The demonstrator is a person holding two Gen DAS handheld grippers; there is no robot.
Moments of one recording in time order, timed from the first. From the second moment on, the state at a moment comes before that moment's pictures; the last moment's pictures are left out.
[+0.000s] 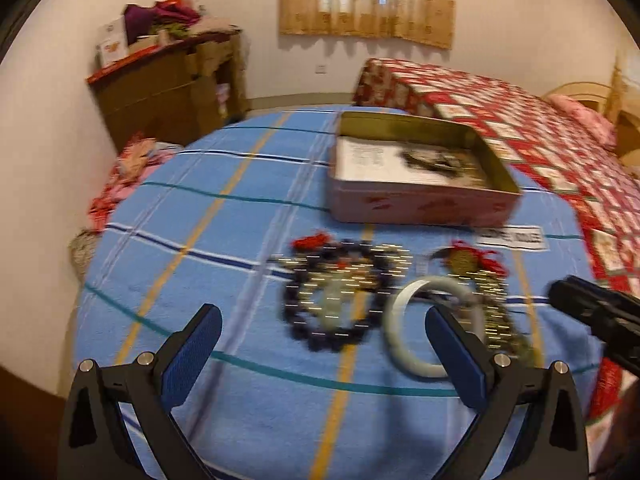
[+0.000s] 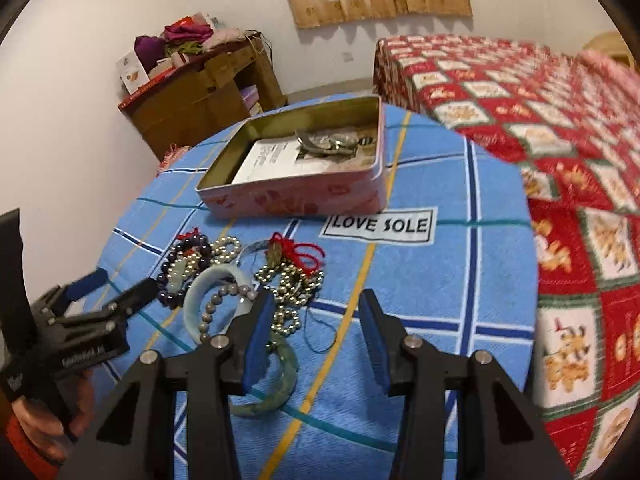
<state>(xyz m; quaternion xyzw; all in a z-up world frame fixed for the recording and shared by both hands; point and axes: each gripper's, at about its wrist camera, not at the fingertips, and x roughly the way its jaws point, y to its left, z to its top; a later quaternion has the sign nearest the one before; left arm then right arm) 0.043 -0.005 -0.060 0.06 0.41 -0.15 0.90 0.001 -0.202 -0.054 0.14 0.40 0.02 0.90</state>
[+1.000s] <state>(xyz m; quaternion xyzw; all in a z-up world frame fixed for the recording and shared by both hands) 0.036 -0.025 -0.035 0.02 0.38 -0.30 0.88 -0.018 -0.178 -0.071 0.10 0.45 0.06 0.89</state>
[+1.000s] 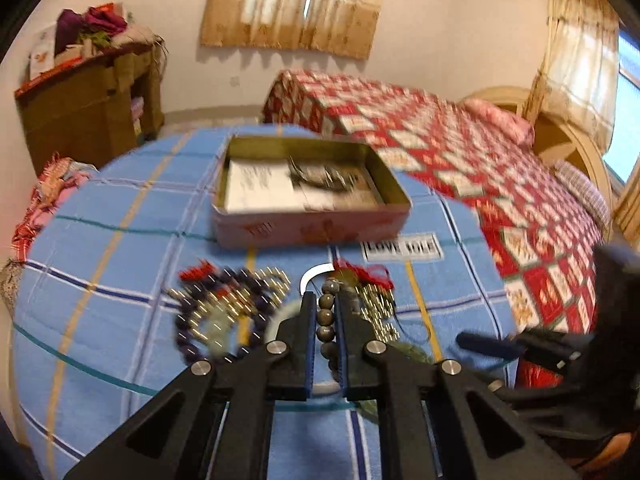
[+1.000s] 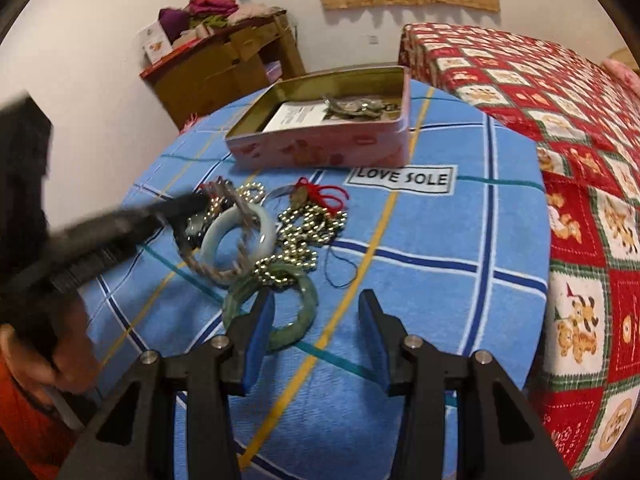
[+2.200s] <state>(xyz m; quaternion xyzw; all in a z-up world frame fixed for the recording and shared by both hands) 0.161 -0.078 -0.027 0.02 0.35 -0.29 0.89 0.137 -0.252 -0.031 0.21 0.36 0.02 0.91</state>
